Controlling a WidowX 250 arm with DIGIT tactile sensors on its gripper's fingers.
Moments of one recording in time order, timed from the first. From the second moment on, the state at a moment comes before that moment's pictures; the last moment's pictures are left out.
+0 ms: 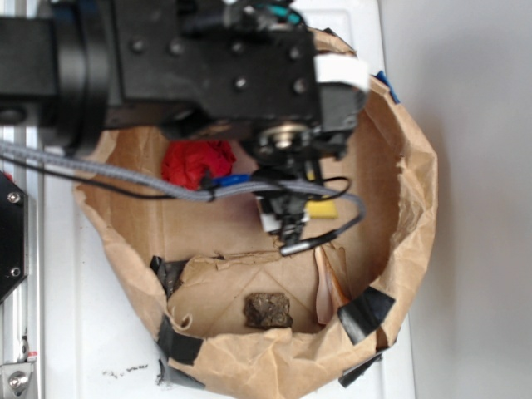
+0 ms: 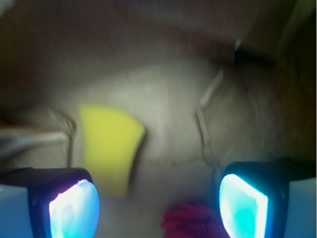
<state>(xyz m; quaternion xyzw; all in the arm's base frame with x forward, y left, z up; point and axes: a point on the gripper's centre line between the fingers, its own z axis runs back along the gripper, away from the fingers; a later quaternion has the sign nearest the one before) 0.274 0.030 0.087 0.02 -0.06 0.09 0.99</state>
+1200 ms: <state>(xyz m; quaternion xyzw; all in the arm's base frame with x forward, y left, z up) 0.263 0.019 0.096 -0.01 -0.05 0.11 0.99</state>
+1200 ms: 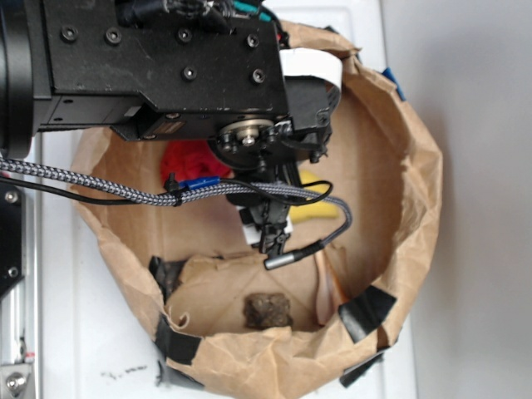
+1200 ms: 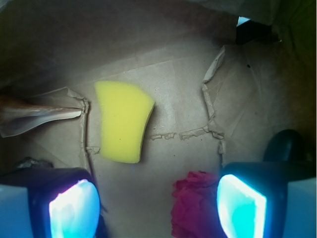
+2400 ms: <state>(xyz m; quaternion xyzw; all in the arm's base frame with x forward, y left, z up) 0.301 0.011 0.053 -0.01 -0.07 0.18 0.98</state>
